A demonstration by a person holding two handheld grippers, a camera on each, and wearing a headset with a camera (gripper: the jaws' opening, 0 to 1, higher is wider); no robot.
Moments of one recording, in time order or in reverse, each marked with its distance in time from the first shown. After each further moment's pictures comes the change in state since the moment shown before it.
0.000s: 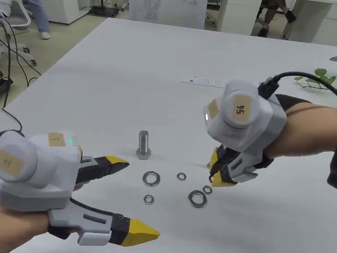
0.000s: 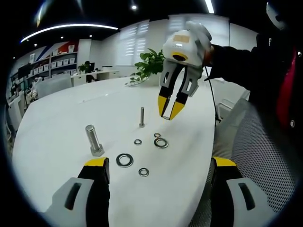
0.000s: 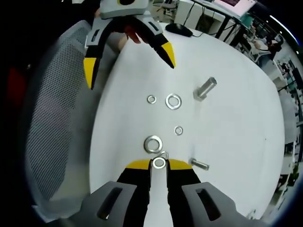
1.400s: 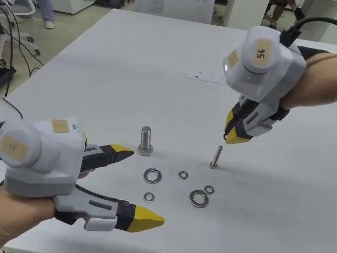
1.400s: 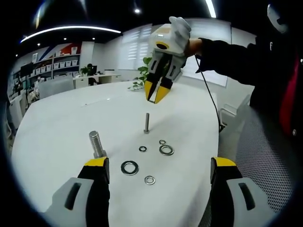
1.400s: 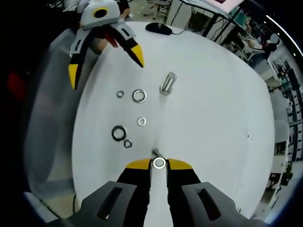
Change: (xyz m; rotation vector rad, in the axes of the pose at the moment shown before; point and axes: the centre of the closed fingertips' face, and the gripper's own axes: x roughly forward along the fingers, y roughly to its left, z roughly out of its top) left arm 0.005 0.013 0.009 -0.017 -0.047 0.012; right arm -0.021 -0.067 -0.007 -0.012 0.041 -0.059
